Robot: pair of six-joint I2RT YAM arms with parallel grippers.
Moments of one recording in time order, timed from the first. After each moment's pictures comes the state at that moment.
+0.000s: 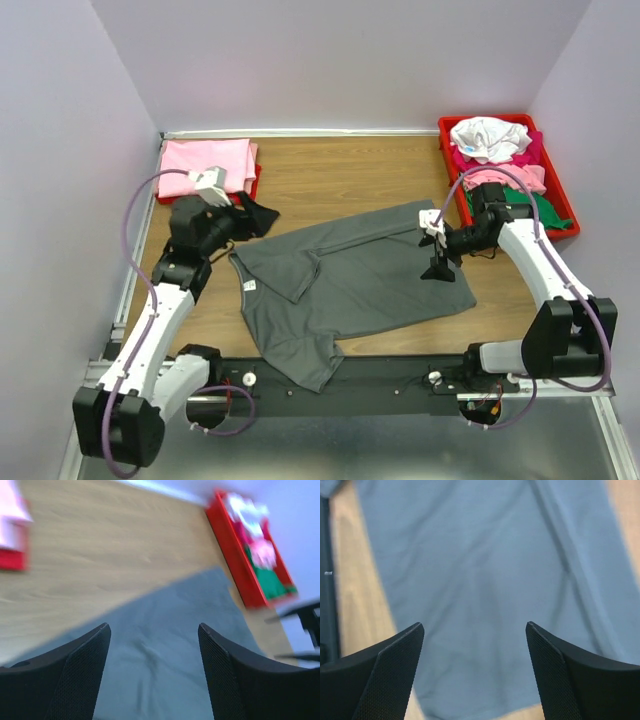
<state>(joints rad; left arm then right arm) -0.08 0.92 0.72 -0.01 0.38 -0.53 0.03 1.34 1.04 -1.00 -0.86 -1.37</state>
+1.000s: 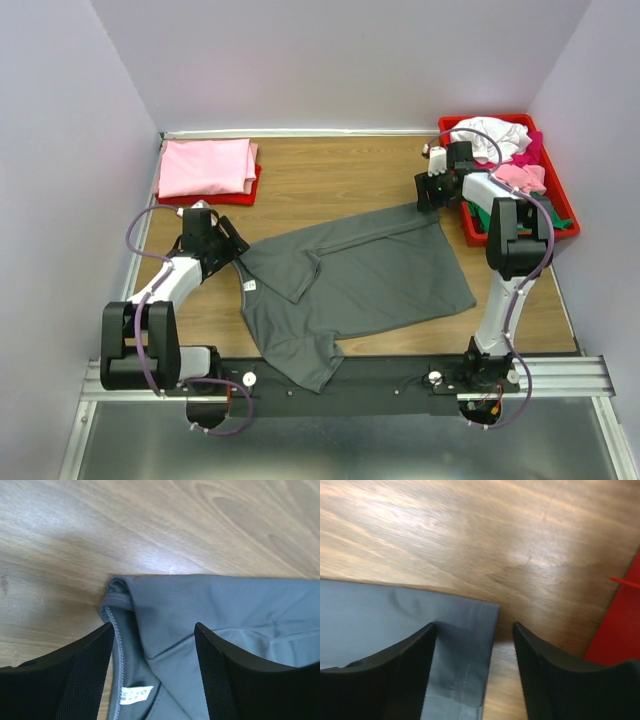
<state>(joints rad) 0.00 1.28 0.61 -0.14 0.12 -0.60 0.04 2.06 1.45 -0.38 -0.22 -0.26</state>
